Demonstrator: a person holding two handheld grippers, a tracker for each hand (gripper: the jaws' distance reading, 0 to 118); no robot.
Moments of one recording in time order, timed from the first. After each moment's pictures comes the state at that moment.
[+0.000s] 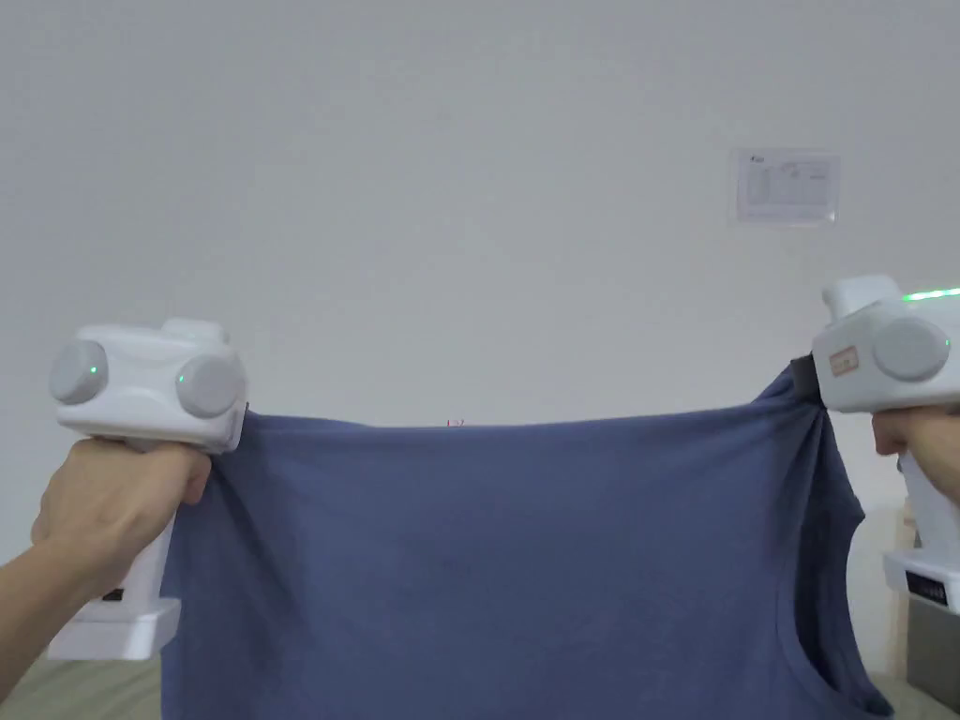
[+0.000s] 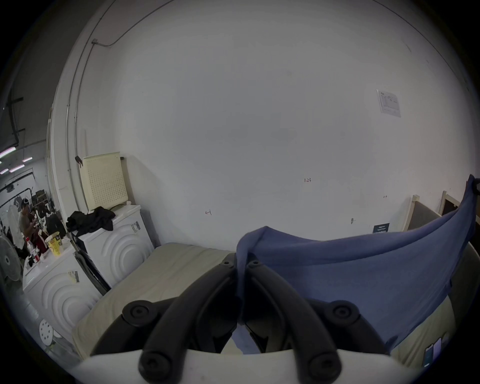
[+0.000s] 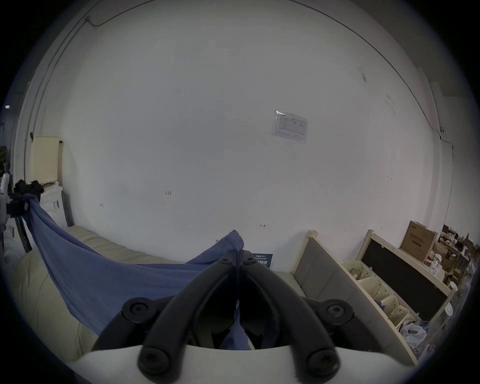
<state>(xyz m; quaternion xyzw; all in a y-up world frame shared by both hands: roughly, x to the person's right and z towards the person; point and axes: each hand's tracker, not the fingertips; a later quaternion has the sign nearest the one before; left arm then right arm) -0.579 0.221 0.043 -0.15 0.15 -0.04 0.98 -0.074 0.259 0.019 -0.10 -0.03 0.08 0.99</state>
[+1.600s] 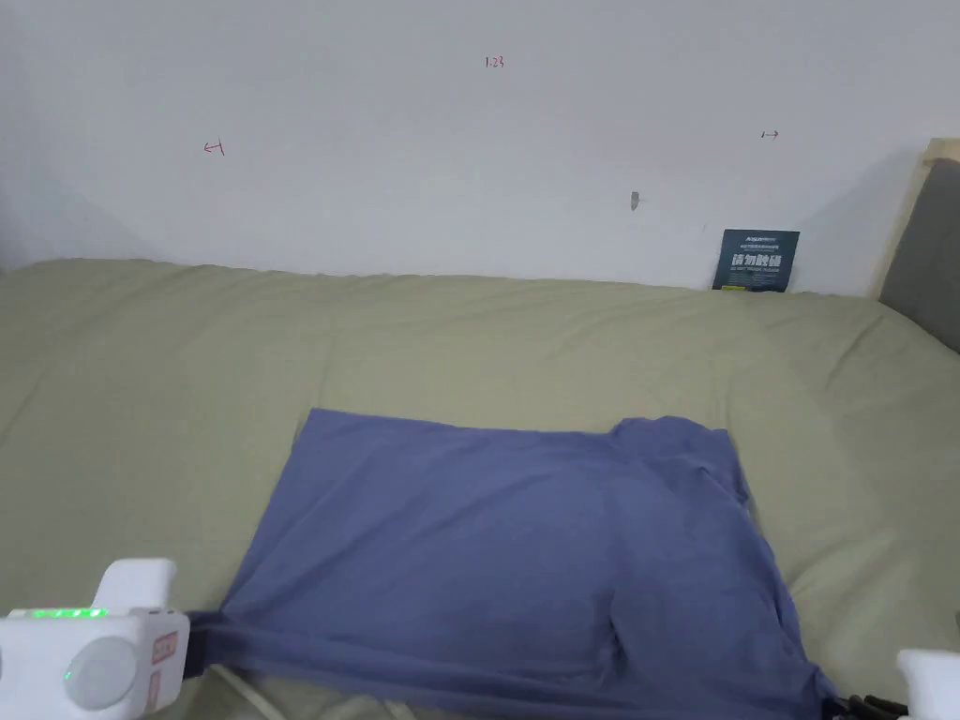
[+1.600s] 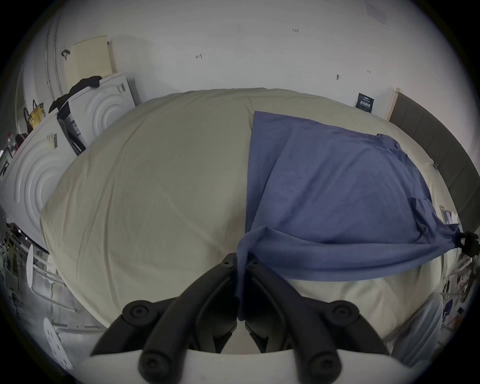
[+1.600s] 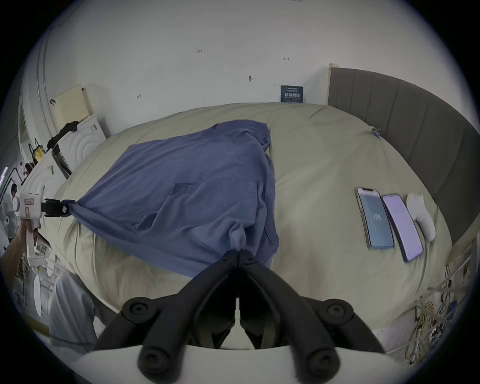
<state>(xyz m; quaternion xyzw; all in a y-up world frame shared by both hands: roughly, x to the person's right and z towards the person) -0.633 -0.182 0.400 -0.44 0.08 0.03 0.90 -0.058 -0.182 0.438 -0.39 0.07 -0.02 0.92</state>
